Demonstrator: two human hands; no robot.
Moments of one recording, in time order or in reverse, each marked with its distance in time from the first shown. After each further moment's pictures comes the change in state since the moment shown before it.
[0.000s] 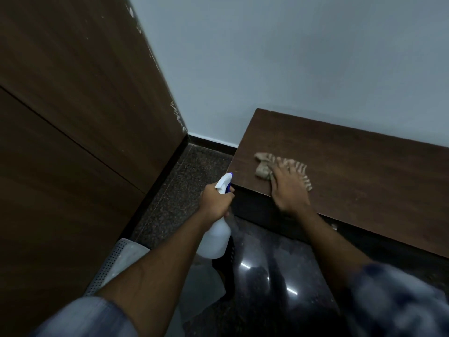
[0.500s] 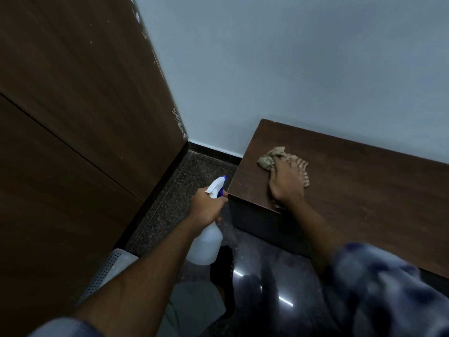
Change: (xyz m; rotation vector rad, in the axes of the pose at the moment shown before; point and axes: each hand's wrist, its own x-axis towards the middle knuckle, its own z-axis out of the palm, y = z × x) left_hand 0.032 -0.001 -0.027 -0.071 0.011 -0.001; right_hand 0.066 -0.023 -0.001 0.075 0.060 0.137
